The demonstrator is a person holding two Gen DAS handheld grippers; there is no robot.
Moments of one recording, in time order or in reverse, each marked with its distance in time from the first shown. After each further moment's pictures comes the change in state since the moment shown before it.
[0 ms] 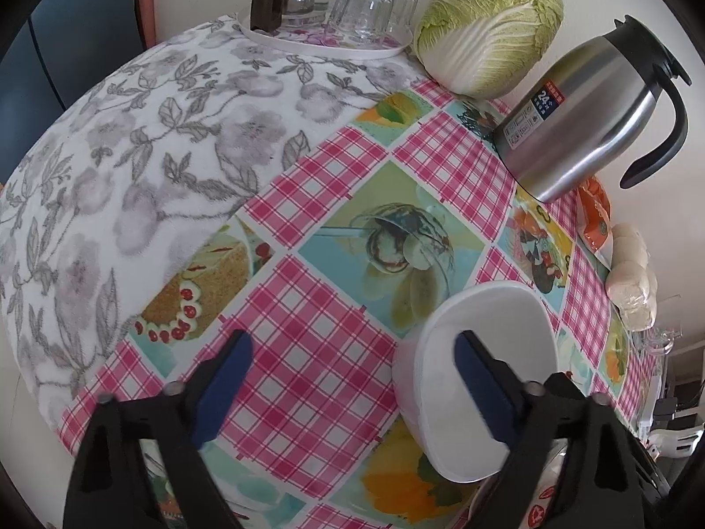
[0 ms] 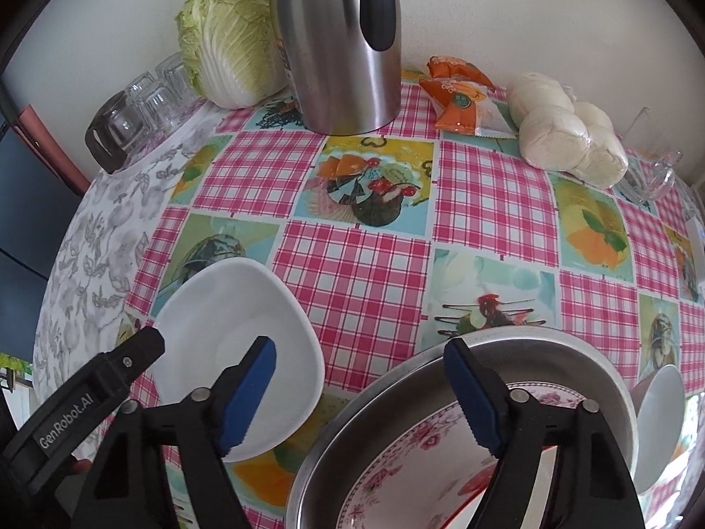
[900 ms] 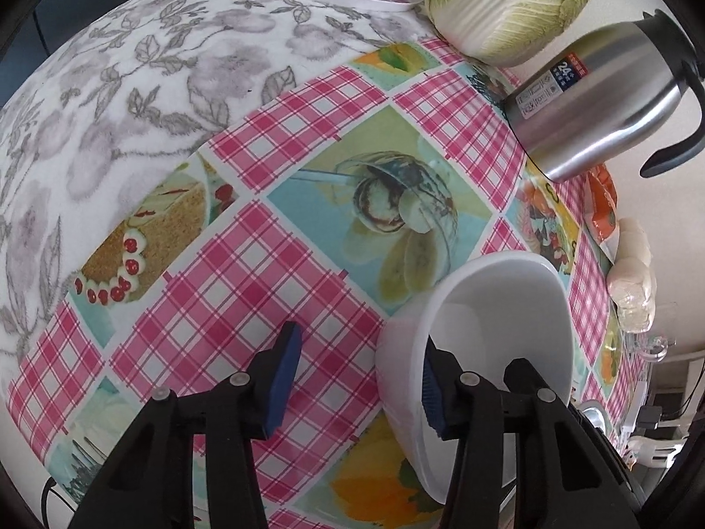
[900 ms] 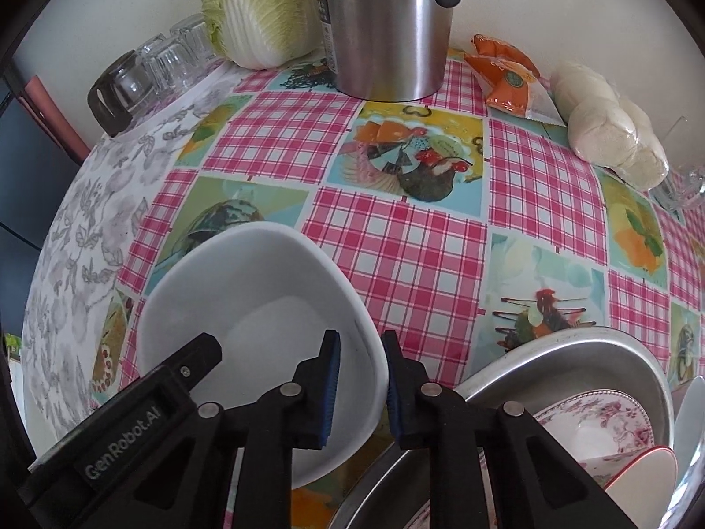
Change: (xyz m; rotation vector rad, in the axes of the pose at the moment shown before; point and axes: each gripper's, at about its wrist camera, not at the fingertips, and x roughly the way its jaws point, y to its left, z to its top) left arm 0.037 -0.005 -0.008 -0.079 0.096 -0.046; right arm 0.036 0.028 -0.006 -0.059 0.046 -0.003
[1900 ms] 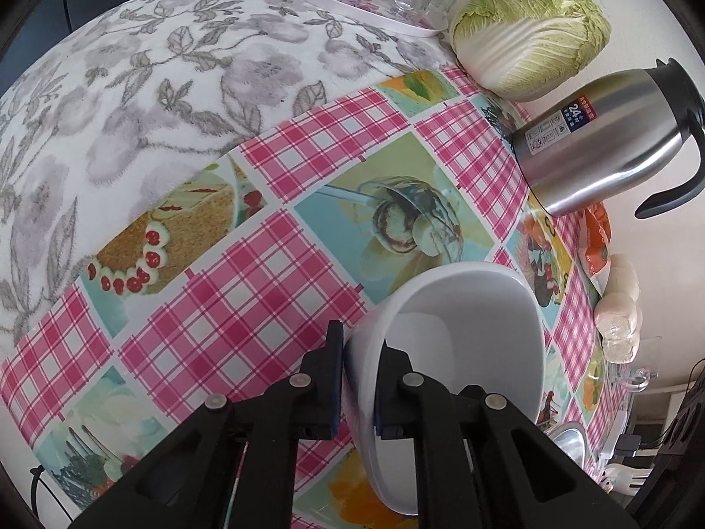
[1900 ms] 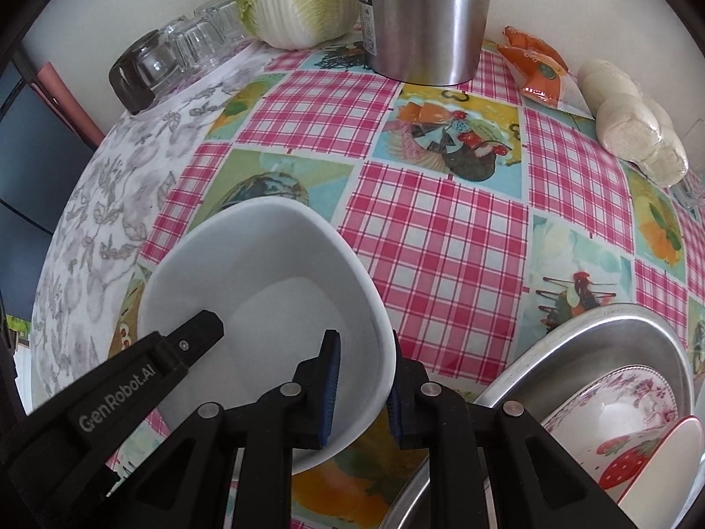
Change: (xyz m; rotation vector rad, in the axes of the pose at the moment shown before) left arm -0.016 0.018 -0.002 -0.085 -0.043 -0.035; right arm 0.004 0.022 -0.013 -0.019 0.040 0.065
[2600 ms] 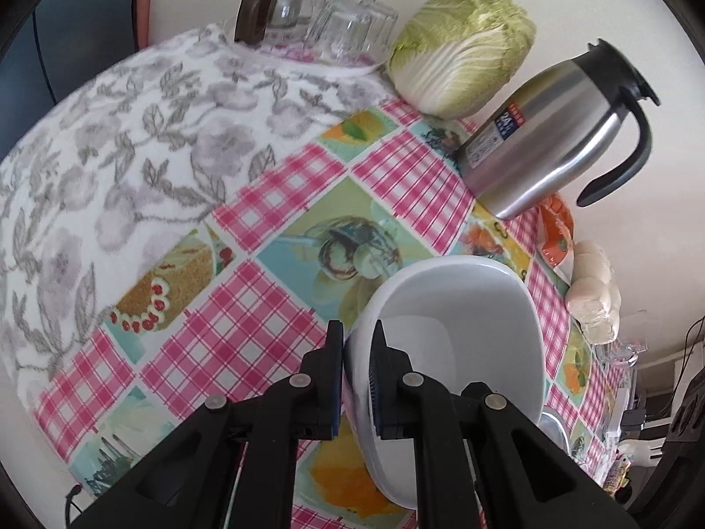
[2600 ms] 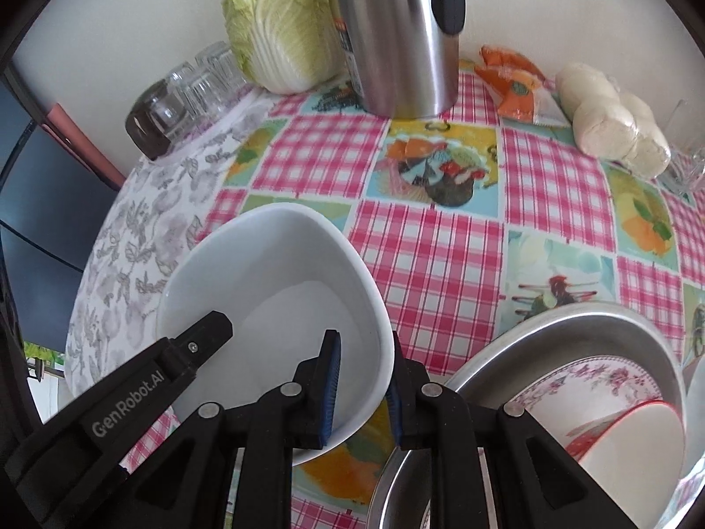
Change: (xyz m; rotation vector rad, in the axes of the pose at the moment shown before) left arm -0.048 -0.039 0.002 0.135 -0.105 -0.018; right arm -0.050 -0.015 0.003 0.067 -0.098 0.079
